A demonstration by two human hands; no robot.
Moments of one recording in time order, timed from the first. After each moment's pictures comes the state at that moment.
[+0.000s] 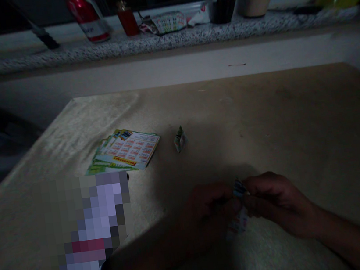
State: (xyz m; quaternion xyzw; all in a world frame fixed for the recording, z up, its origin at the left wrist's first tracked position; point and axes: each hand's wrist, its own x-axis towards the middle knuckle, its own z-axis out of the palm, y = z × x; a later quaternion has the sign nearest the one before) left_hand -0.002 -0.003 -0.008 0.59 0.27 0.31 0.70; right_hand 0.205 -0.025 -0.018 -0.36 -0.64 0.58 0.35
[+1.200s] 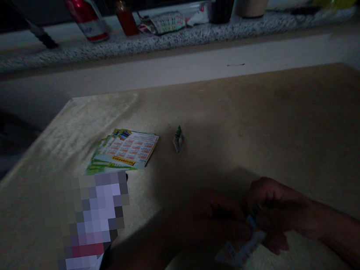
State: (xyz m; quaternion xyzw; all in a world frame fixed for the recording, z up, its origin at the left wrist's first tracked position) left_hand -0.008 0.006 -0.009 0.50 0.25 0.12 0.82; right_hand 0.208 -0.028 -0.021 -0.27 -0.40 0.84 0.25
